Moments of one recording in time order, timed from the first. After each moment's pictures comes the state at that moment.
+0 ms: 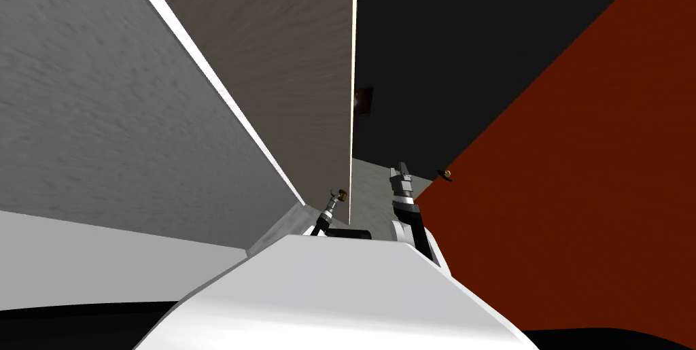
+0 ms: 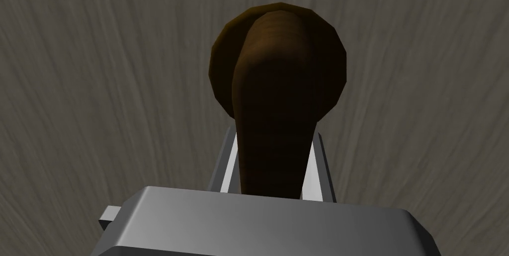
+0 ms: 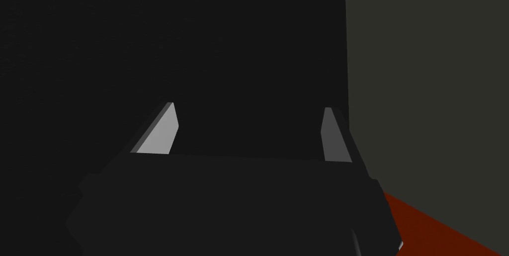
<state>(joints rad) 0.07 0.09 -0.38 -0.91 0.00 -0.75 0.05</state>
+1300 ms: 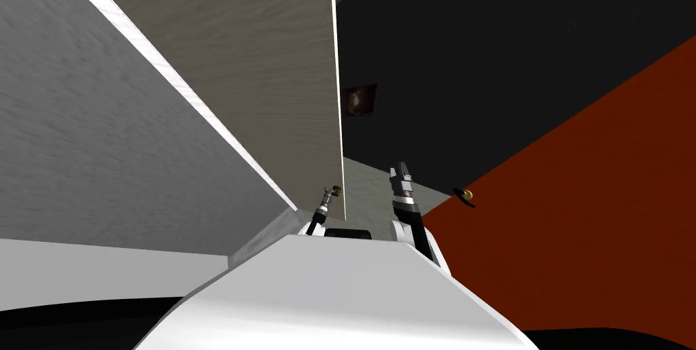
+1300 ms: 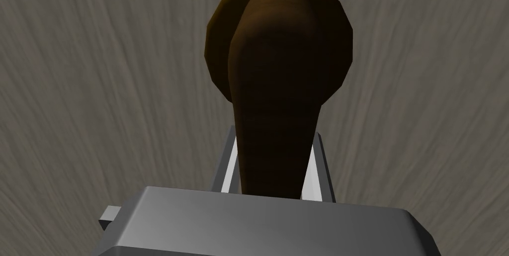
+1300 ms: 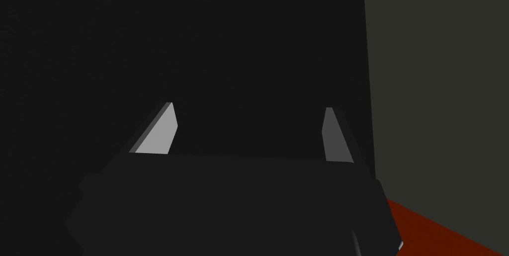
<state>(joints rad) 0.02 0.06 -0.21 -0.86 0.05 -0.74 0.00</state>
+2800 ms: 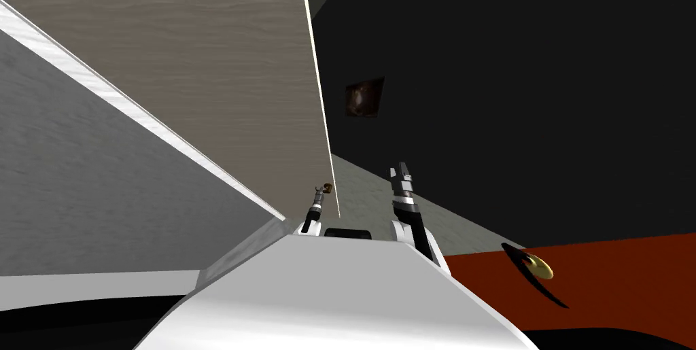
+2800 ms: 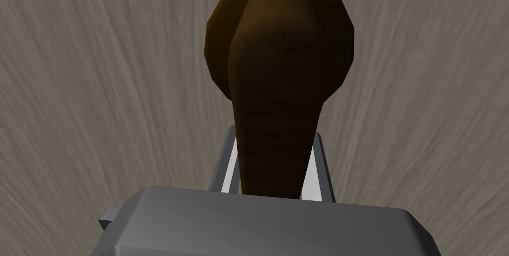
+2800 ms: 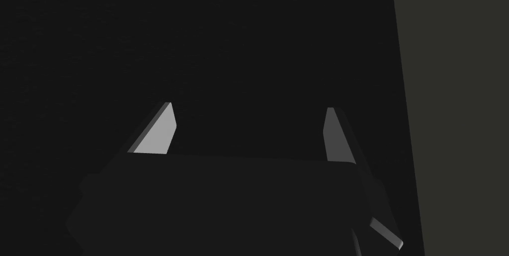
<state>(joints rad) 0.00 0.05 -0.04 -0.83 0.11 -0.74 -0.05</state>
